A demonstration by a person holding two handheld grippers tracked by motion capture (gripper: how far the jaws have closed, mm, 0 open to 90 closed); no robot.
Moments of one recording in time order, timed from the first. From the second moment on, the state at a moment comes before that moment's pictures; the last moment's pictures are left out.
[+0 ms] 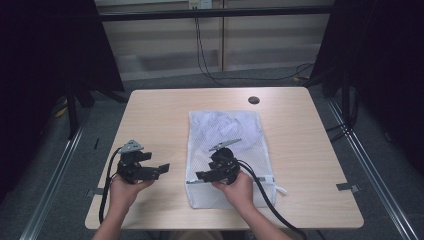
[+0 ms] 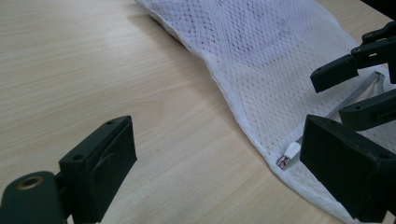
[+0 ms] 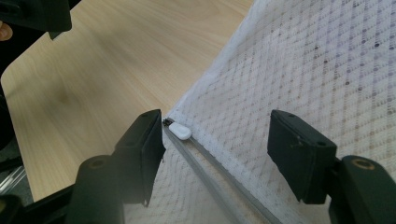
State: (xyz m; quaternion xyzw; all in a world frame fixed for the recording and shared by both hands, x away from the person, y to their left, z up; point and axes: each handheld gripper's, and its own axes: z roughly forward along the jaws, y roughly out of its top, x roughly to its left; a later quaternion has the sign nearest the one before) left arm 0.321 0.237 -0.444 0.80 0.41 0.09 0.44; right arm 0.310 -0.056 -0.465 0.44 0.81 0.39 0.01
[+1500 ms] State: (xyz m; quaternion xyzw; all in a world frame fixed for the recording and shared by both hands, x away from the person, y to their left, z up) left arm 0.321 0.239 -0.444 0.80 0.41 0.09 0.43; right arm 0.315 -0.033 -0.484 0.44 0.82 0.37 -0.06
